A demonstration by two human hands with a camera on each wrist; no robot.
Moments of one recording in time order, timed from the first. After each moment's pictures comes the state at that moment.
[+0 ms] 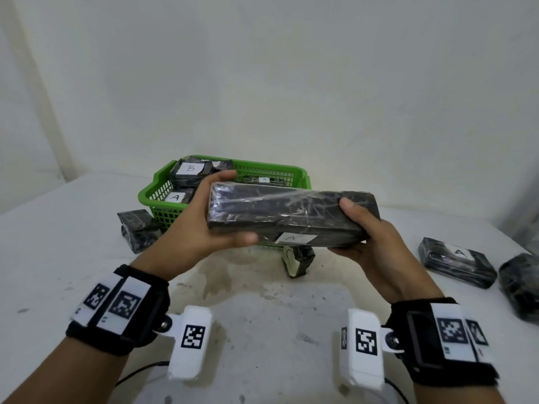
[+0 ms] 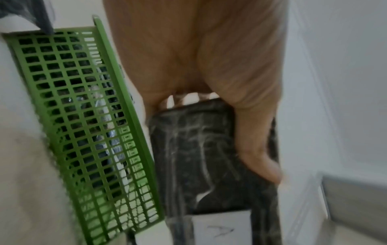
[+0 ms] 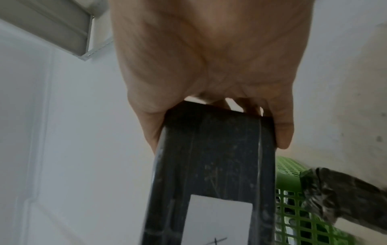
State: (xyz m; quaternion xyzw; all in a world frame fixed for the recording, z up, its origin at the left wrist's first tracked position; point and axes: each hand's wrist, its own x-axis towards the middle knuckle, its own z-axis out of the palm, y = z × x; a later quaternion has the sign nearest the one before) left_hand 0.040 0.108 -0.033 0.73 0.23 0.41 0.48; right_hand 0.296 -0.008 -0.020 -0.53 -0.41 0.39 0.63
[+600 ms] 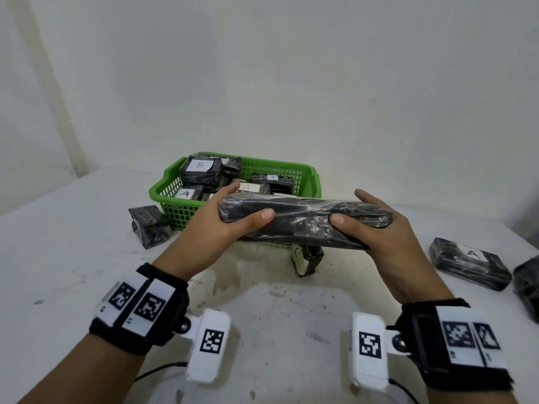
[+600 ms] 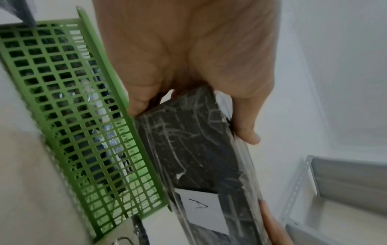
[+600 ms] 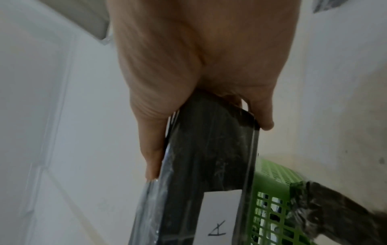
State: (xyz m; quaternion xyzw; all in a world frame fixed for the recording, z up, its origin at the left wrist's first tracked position) left_hand 0.049 0.105 -0.037 0.71 0.34 0.42 0.45; right_hand 0.306 0.001 -0.032 -0.57 -0.46 0.28 0.61
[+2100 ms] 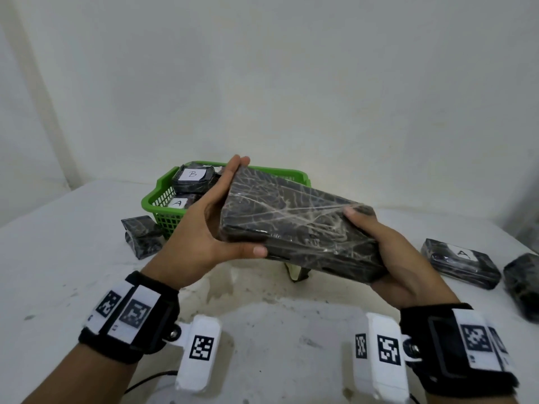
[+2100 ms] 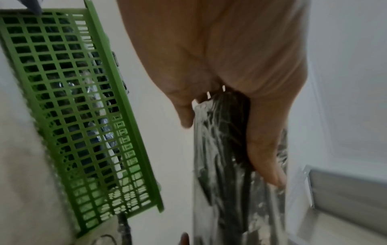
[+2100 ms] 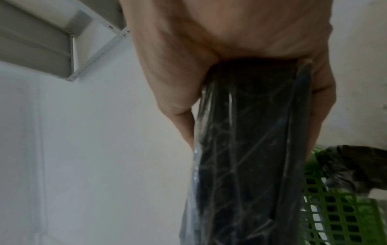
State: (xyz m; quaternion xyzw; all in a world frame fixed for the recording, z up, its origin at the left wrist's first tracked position) left_hand 0.048 0.087 -0.021 0.74 0.19 0.43 0.47; right_hand 0.303 -0.013 -0.018 -0.52 -0.35 0.48 0.62
